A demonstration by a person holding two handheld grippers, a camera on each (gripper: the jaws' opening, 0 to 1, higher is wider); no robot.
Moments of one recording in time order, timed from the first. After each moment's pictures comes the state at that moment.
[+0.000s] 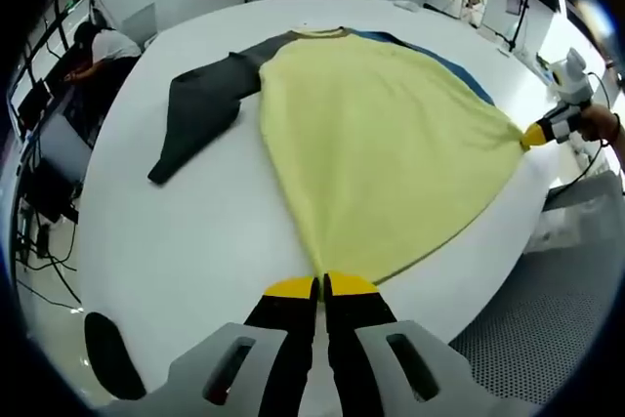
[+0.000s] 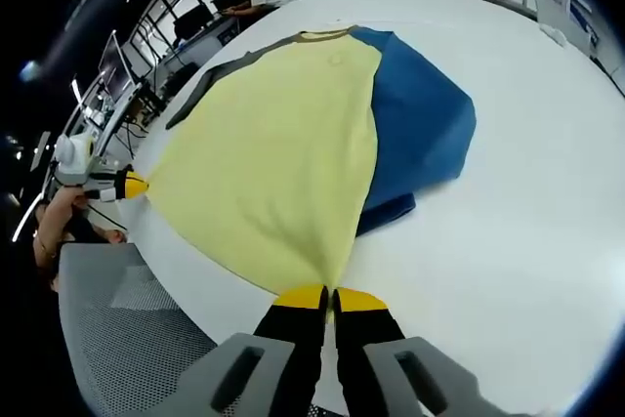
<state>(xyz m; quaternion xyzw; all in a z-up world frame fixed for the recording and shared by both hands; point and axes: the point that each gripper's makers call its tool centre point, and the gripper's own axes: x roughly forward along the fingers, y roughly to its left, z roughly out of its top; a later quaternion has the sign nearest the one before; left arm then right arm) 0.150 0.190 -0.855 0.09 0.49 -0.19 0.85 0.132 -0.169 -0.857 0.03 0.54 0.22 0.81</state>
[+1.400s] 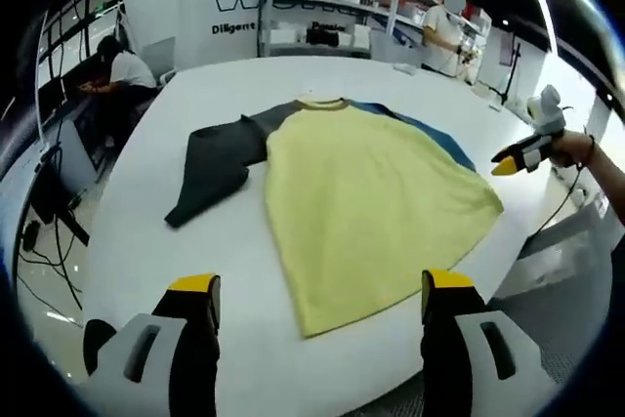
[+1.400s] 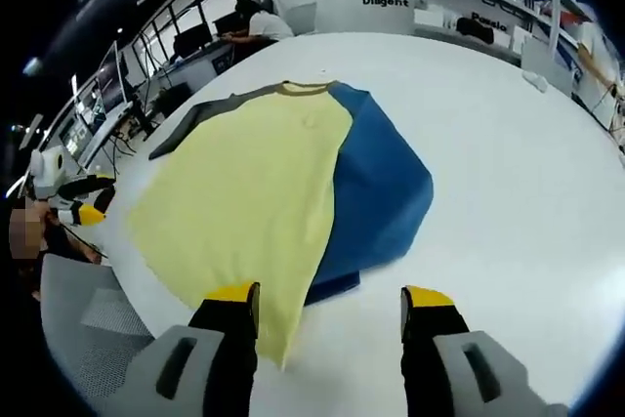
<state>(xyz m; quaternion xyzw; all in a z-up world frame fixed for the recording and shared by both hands) 0.161 0.178 -0.798 0.03 0.37 -0.20 0.91 0.187 -0.195 -0.828 -0.01 0.46 0.18 0.87</state>
